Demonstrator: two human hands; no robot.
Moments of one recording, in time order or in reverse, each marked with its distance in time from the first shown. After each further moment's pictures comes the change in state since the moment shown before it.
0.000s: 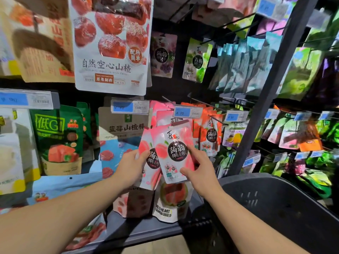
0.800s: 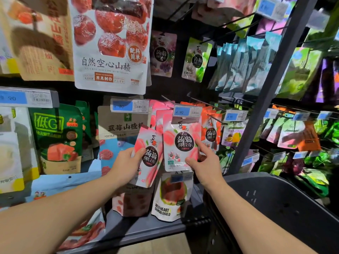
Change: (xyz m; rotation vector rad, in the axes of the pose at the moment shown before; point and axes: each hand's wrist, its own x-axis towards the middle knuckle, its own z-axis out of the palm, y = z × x) left_hand -0.001 0.000 -0.013 0.018 -0.025 -0.038; right_hand 0.012 -0.004 -0.014 0.182 0.092 -0.013
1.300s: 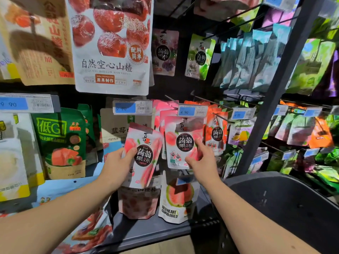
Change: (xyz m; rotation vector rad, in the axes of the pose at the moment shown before) left_hand 0.001 -0.008 -0.028 -0.078 0.107 -0.012; right_hand 0.030 0.028 0.030 -0.155 0.070 0.042
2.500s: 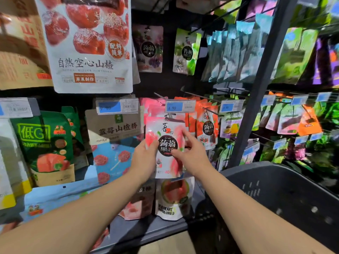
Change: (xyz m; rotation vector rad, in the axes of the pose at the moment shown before) left_hand -0.005 0.045 0.086 -0.213 -0.092 -0.010; right_hand -0.008 -0.035 -0.010 0.187 -0.139 0.034
